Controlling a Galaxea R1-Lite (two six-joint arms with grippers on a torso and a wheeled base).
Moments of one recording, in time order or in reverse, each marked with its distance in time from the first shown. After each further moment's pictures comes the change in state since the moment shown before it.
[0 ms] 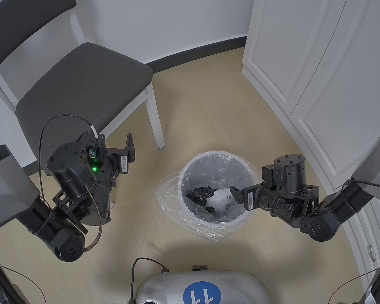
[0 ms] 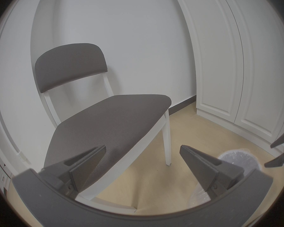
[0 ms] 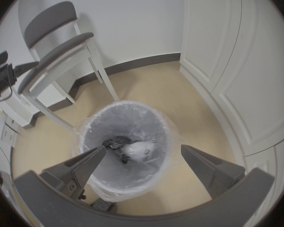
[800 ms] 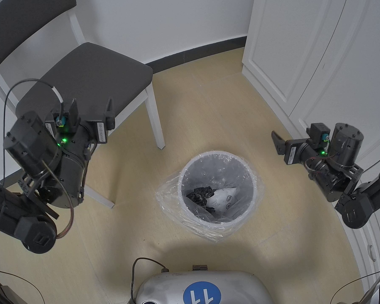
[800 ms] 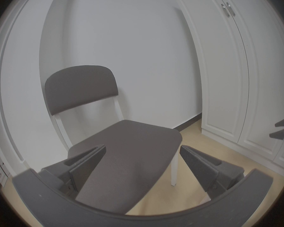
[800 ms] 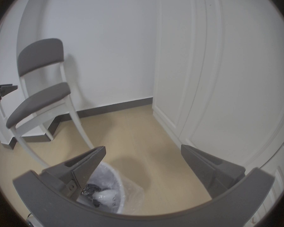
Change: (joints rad) left arm 0.000 -0.240 -0.049 0.108 -0.001 0.075; right arm -0.160 -0.207 0.102 -0.347 -0.065 -0.165
